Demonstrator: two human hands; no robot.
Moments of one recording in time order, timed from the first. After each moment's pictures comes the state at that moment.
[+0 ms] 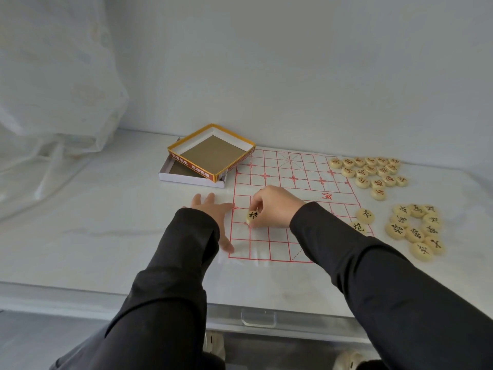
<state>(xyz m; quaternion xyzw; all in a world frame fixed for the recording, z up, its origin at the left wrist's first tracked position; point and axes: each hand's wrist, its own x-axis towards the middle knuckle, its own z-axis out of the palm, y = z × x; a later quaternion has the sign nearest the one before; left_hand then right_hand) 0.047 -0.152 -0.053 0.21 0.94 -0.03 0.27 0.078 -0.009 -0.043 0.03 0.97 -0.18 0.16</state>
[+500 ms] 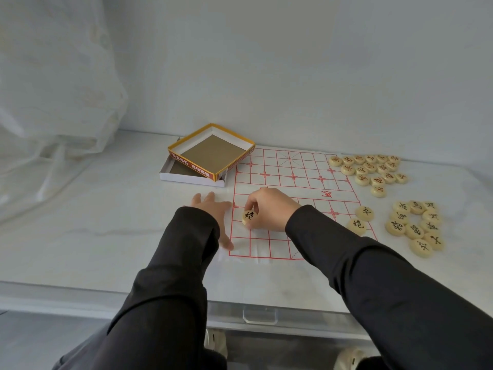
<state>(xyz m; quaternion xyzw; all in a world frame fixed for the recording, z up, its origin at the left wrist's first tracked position) 0.045 -0.152 -0.055 0.21 0.94 -0.03 0.27 0.083 -0.018 -0.046 0.01 0.98 -0.17 0.14</state>
